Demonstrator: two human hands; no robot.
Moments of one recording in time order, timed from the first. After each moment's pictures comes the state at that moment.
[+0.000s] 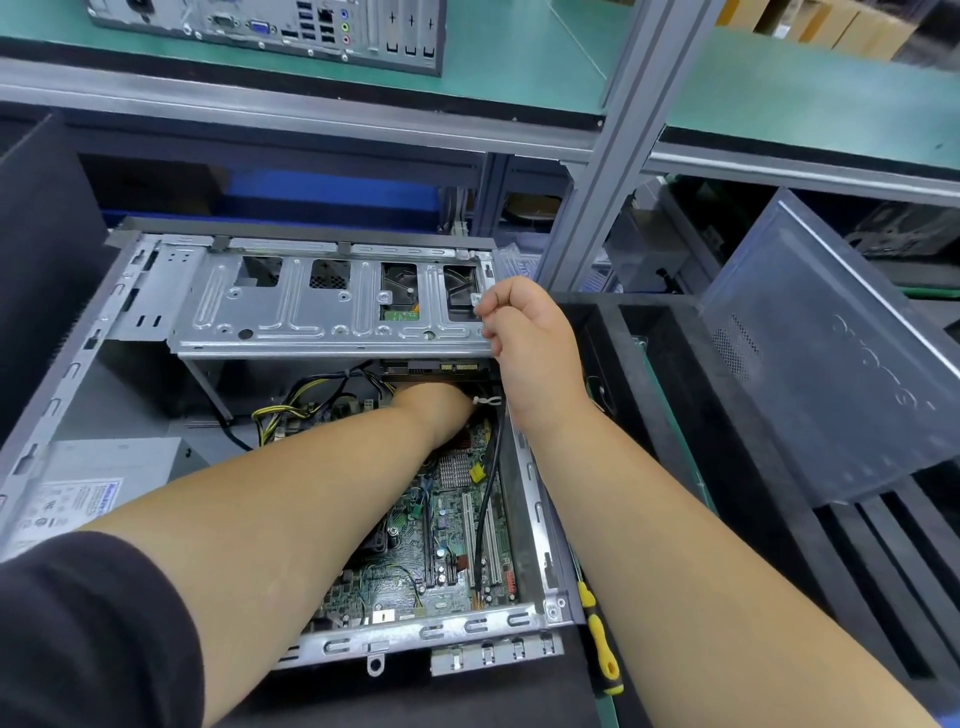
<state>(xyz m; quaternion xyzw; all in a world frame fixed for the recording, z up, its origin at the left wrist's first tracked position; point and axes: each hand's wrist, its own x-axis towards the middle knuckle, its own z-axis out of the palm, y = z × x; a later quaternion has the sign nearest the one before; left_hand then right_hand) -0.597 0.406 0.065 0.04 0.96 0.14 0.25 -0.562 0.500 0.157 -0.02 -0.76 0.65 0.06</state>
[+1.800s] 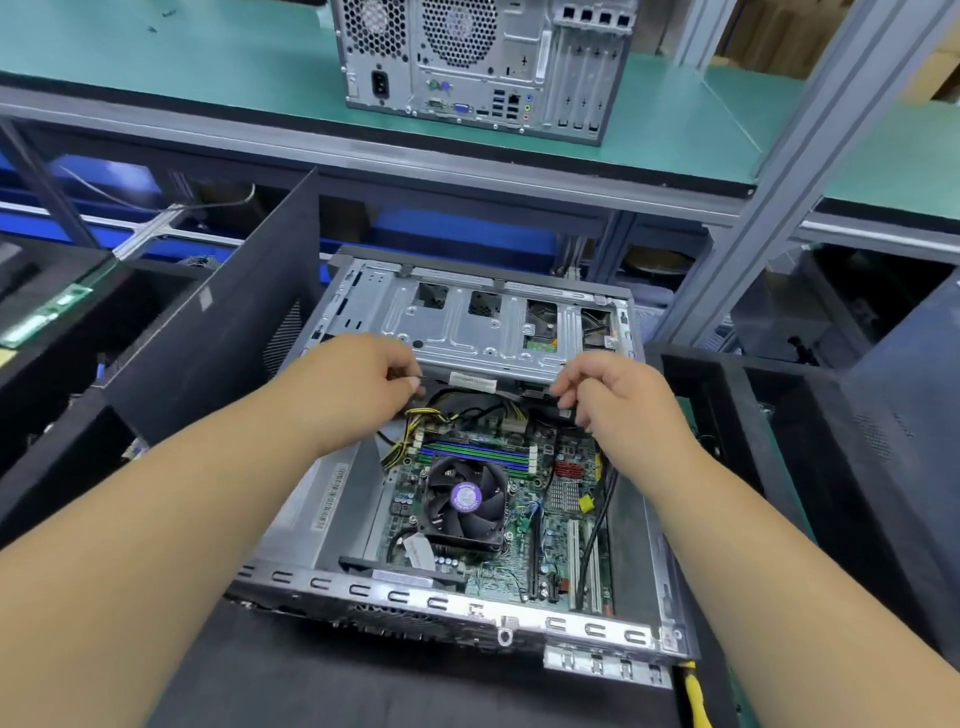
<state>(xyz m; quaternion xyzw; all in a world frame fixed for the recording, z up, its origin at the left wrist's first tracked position) -0.488 0.229 0.194 -0.05 0.97 0.25 0.04 -0.541 0.485 0.163 0.11 -0.88 0.46 -0.04</state>
